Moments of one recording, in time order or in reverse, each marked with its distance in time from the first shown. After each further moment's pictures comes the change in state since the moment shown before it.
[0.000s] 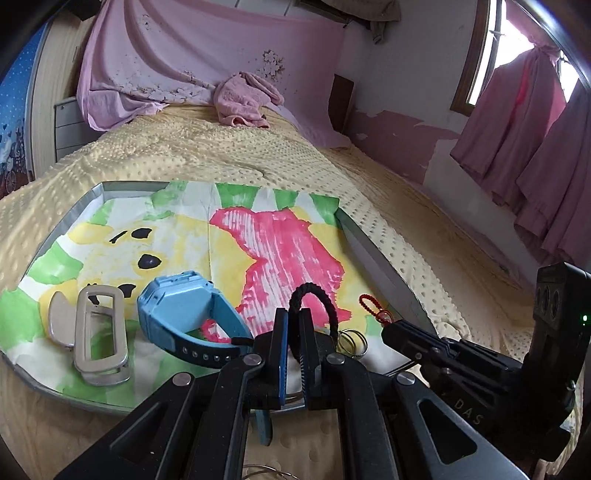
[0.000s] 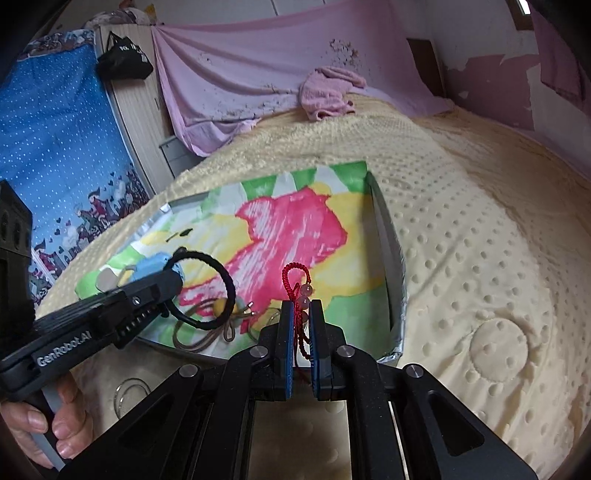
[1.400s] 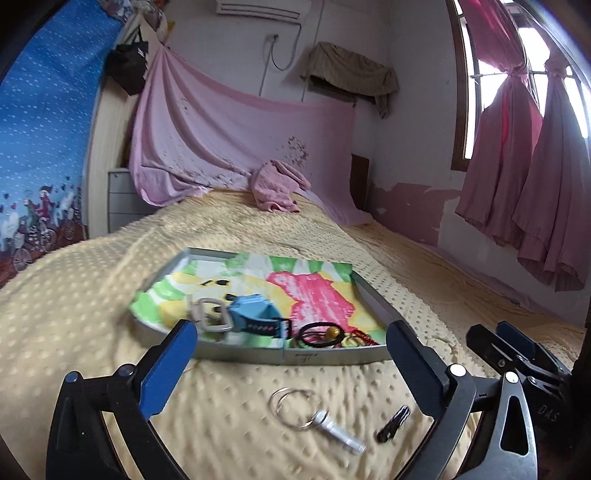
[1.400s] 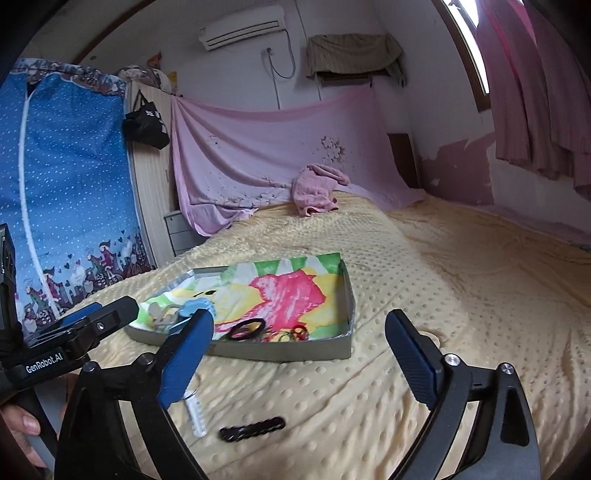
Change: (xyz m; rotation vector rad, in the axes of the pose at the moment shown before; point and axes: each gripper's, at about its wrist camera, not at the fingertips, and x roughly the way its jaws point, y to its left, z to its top) left arm -0.145 -0.006 -0.067 0.031 -0.370 0.155; right arm -0.161 0.019 -0.057 -0.048 -0.419 -0.077
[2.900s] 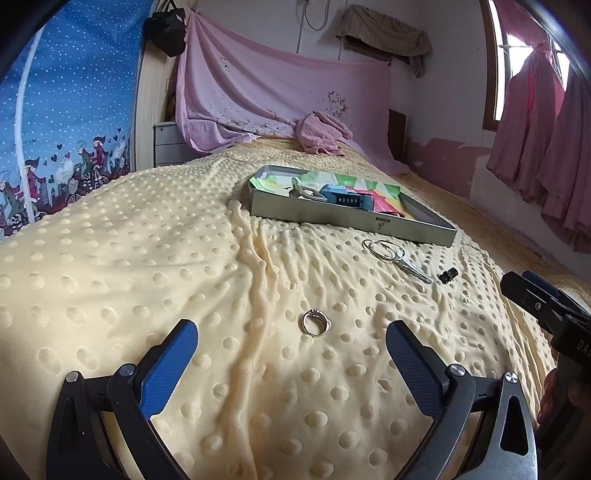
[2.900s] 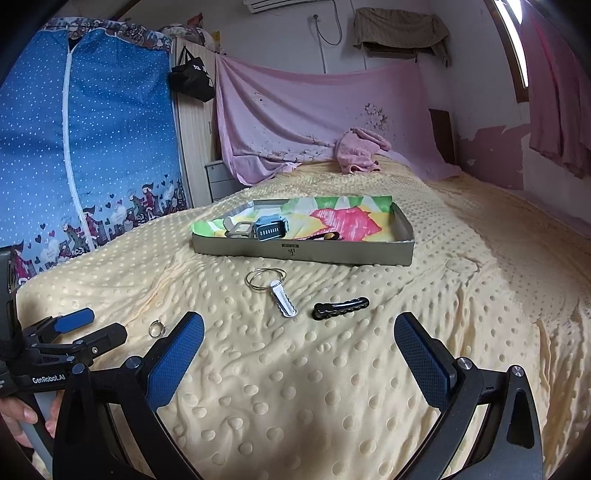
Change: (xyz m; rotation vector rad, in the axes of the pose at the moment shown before) left arm -0.090 0.067 -0.089 -0.011 0.201 0.127; right arm -0.055 0.049 -0.060 -0.092 0.173 0.111
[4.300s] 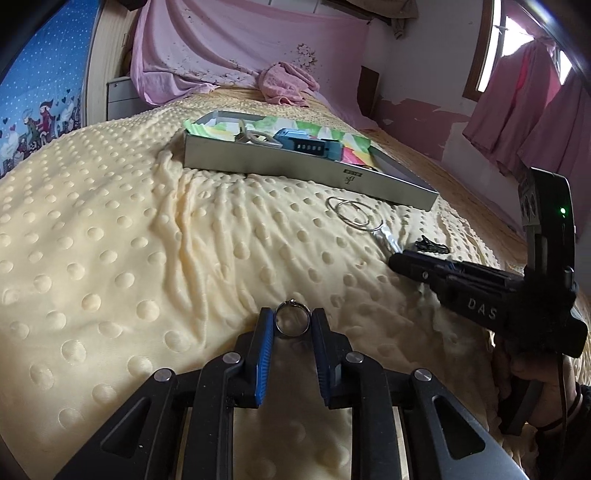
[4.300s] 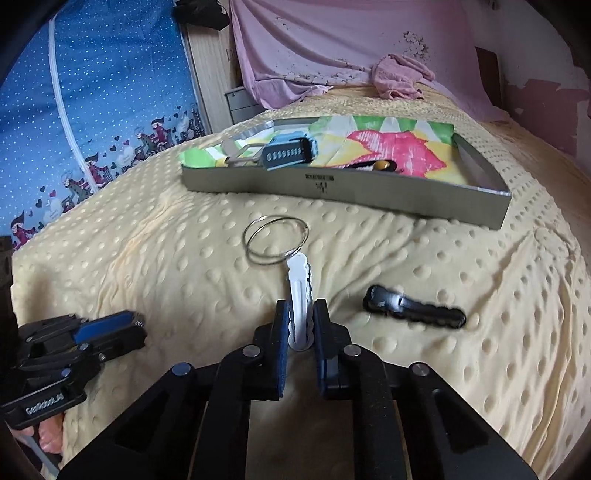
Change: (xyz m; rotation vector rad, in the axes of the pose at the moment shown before) left arm 0.059 -0.020 0.008 0.006 0.198 -0.175; right arm 0.119 0.018 -0.001 -0.030 0.323 0.142
